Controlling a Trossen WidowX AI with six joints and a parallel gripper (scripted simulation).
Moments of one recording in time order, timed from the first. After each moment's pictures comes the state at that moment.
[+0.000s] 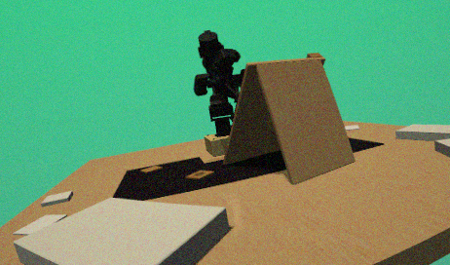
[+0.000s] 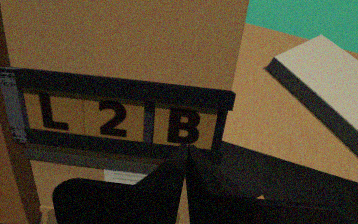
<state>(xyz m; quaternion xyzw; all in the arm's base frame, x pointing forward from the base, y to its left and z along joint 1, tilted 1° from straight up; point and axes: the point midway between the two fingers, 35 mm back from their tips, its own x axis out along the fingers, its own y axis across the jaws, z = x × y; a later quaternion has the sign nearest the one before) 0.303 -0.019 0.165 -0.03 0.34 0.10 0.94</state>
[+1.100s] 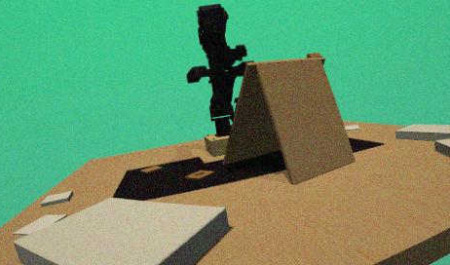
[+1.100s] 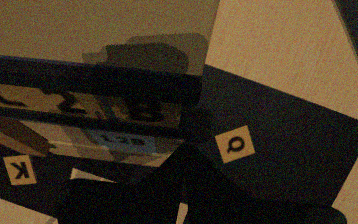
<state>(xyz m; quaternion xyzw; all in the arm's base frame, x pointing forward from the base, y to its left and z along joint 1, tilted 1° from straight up) 0.338 -0.044 0.173 -0.07 0.63 0.08 0.77</state>
